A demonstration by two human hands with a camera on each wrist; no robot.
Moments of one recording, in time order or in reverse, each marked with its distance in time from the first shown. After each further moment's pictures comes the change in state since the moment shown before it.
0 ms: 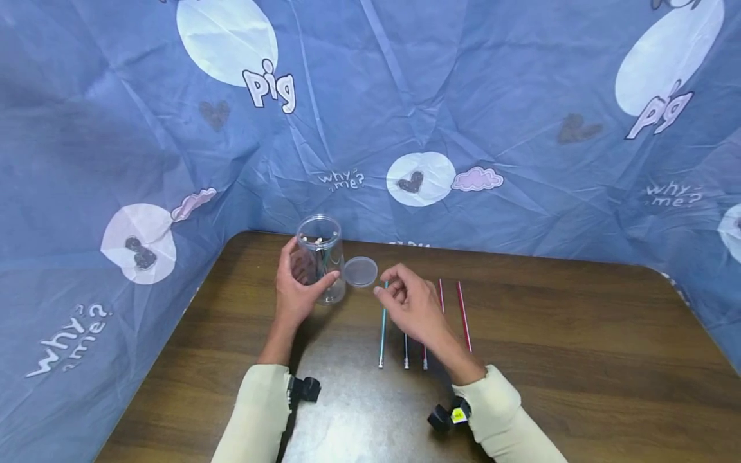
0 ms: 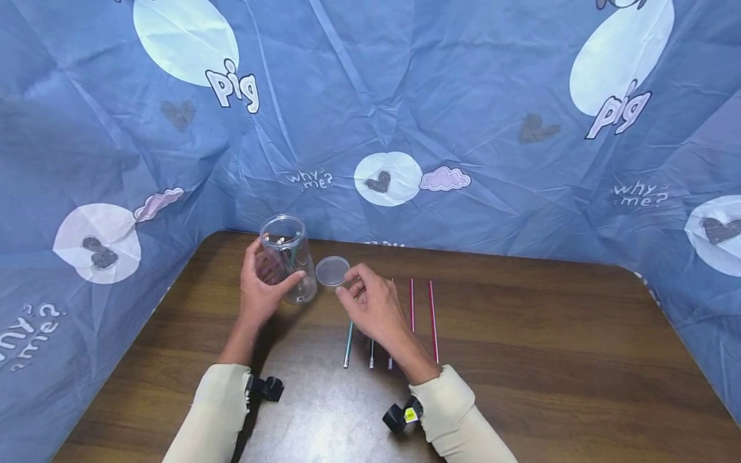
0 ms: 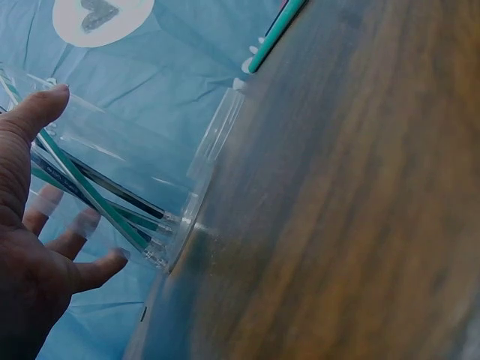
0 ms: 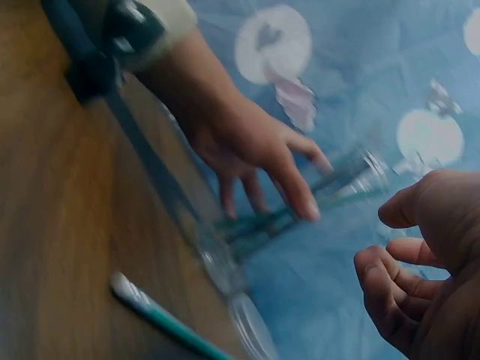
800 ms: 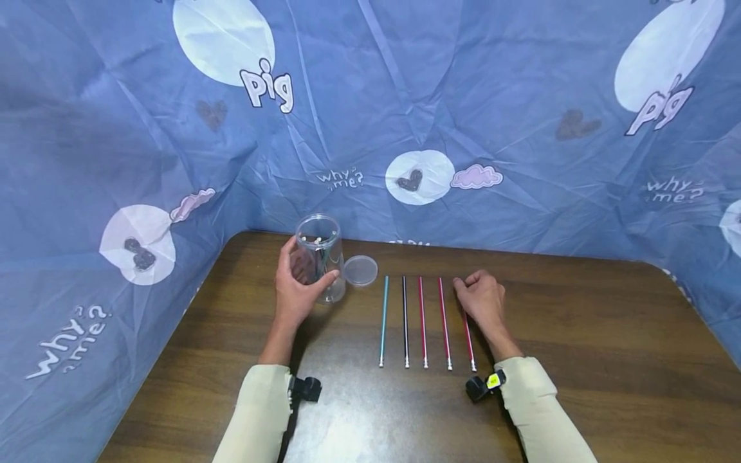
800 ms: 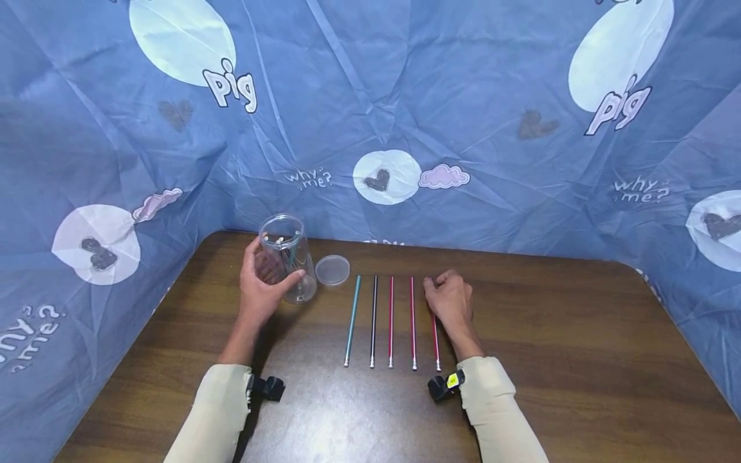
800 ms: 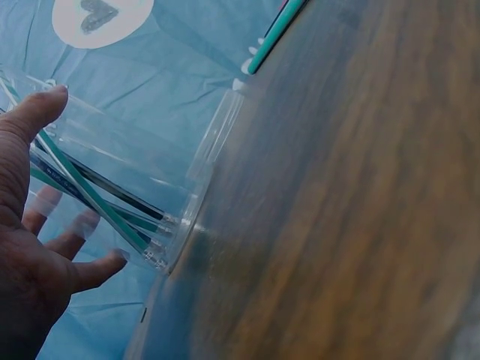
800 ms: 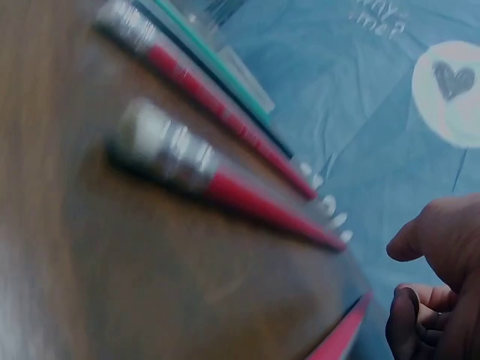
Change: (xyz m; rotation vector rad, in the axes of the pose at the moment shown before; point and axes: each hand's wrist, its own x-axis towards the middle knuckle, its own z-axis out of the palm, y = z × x) left_hand 0.001 -0.001 0.001 -0.006 0.013 0.000; right_hand -0.002 0.128 -0.053 -0.277 0.241 0.535
